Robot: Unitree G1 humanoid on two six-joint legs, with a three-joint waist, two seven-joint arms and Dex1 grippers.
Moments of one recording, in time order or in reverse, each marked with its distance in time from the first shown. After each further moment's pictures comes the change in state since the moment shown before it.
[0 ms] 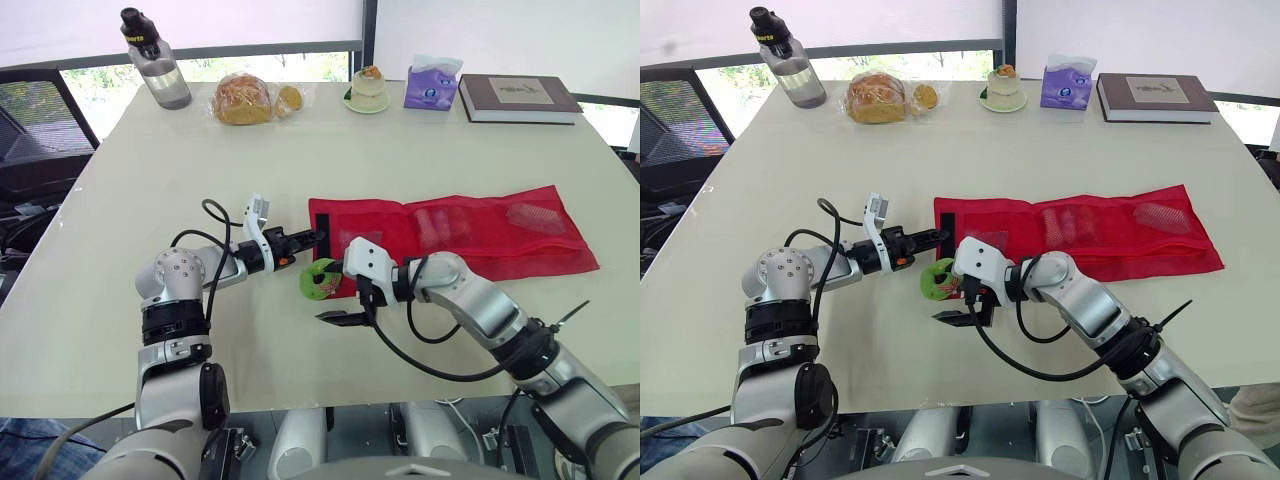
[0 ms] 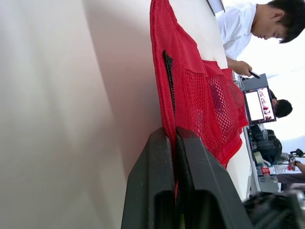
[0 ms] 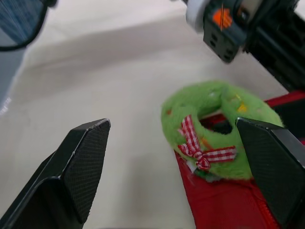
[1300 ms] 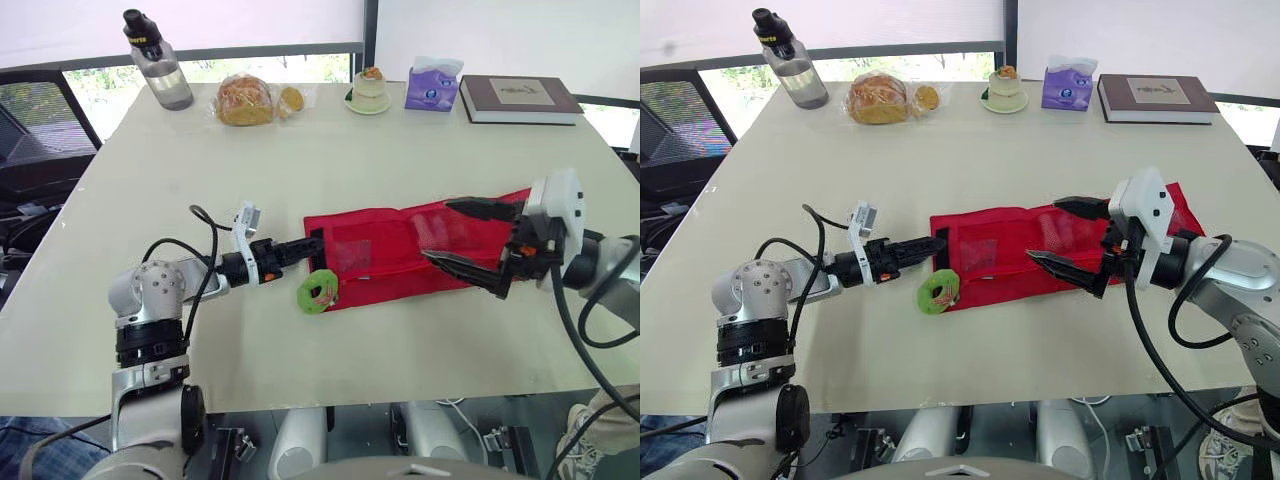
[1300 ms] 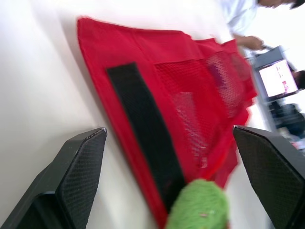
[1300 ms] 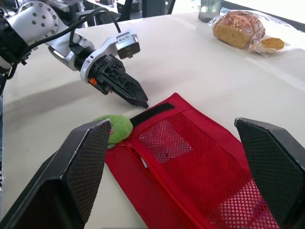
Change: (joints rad) left arm 0.106 0.075 -0.025 -0.162 -0.059 0.089 -0.085; right arm 0.319 -0.459 -0.797 -0.633 0.609 0.318 -0.164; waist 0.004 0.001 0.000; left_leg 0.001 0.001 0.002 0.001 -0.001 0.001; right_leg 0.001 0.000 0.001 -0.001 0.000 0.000
